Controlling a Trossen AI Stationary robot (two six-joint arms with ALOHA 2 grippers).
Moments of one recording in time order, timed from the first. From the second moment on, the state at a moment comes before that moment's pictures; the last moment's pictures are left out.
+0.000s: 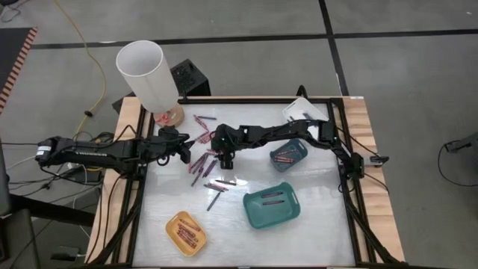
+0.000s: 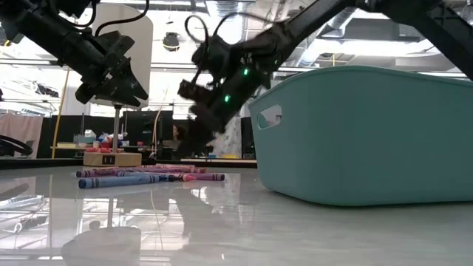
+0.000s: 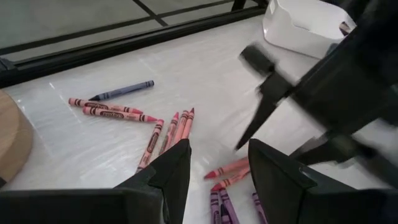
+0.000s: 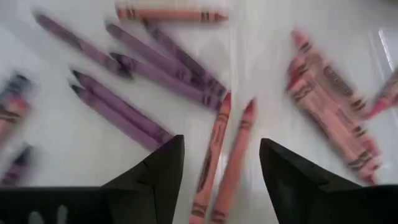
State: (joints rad) left arm 0.07 0.71 0.37 -0.13 -0.54 -0.57; right arm -0.16 2.16 1.62 -0.21 -0.09 -0.21
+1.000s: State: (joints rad) left arm 0.07 0.70 0.37 -0.15 -0.53 -0.60; right arm -0.19 2.17 1.57 -0.14 -0.05 -0.14
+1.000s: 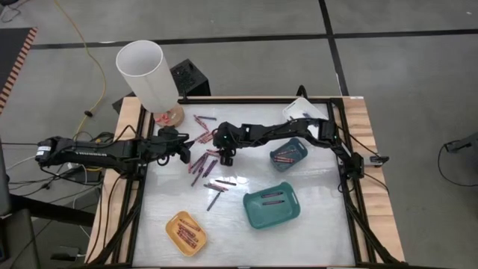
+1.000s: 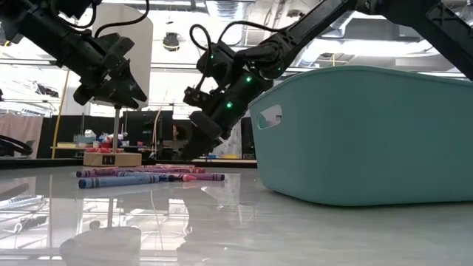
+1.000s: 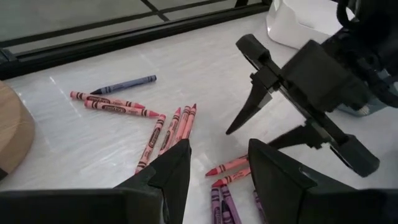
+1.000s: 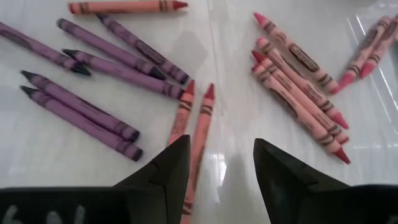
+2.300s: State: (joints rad) left arm 0.07 0.71 0.37 -0.15 -0.52 -0.62; right arm -0.18 2.22 1.58 -0.15 0.01 0.03
